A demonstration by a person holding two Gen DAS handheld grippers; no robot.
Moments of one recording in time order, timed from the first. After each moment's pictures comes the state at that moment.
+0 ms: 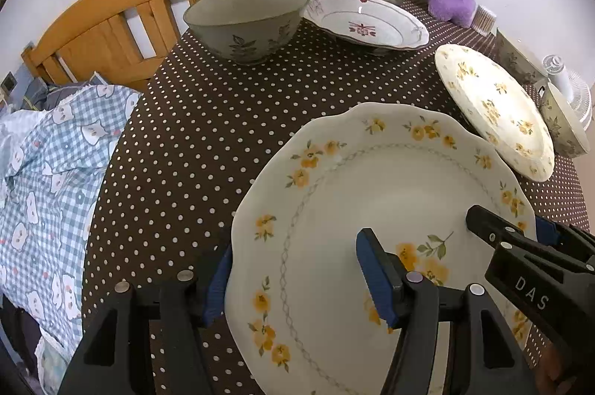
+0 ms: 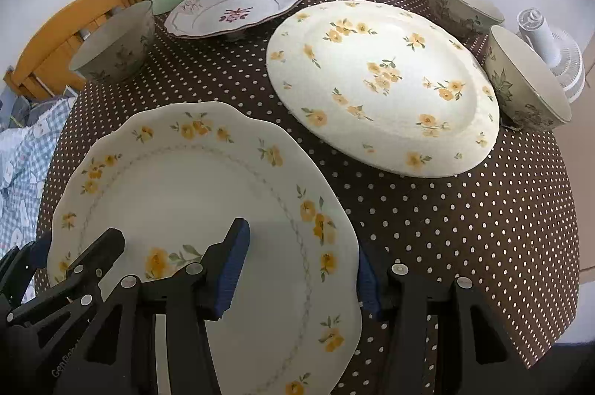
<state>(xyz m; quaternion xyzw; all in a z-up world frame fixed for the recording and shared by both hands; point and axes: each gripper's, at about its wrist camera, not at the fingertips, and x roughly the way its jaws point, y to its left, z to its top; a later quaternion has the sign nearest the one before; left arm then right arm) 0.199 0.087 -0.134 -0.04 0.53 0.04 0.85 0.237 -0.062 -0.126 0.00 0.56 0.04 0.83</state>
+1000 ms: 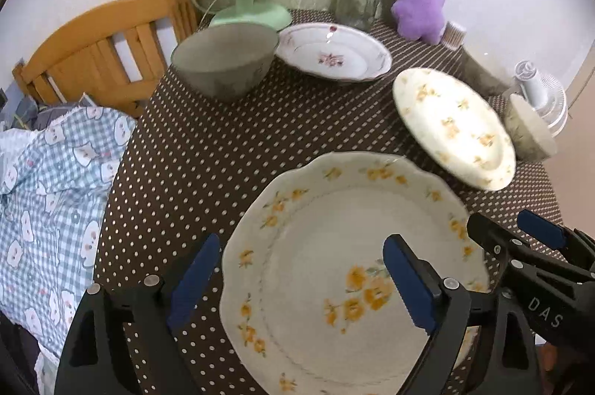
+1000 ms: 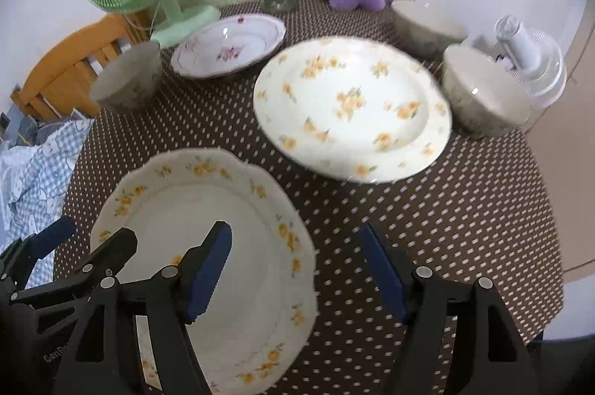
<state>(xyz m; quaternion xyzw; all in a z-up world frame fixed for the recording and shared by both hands) 0.184 0.074 -0.092 -0.04 0.49 0.00 0.87 0.199 -0.089 -0.075 0.02 0.52 0.03 0.85</state>
